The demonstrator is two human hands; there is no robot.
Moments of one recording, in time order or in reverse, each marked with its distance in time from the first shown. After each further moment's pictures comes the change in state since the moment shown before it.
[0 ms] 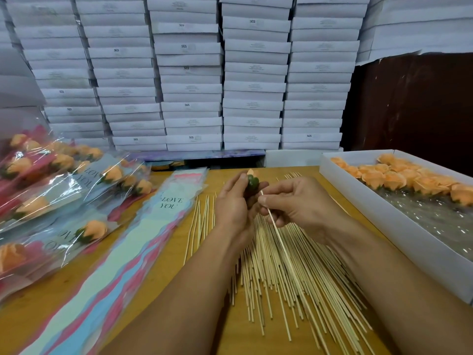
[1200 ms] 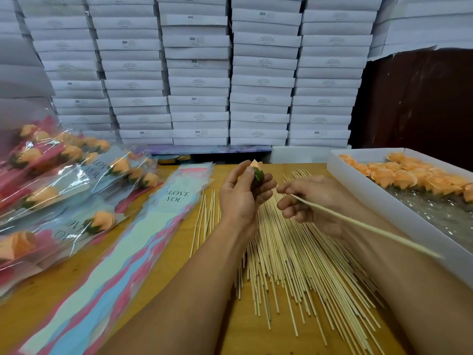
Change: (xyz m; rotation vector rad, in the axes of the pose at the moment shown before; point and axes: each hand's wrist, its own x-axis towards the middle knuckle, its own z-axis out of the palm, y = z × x) left_hand -0.001 0.003 0.000 -0.012 -0.014 0.086; right_hand 0.006 -0.001 -0.012 0.154 0.042 0.214
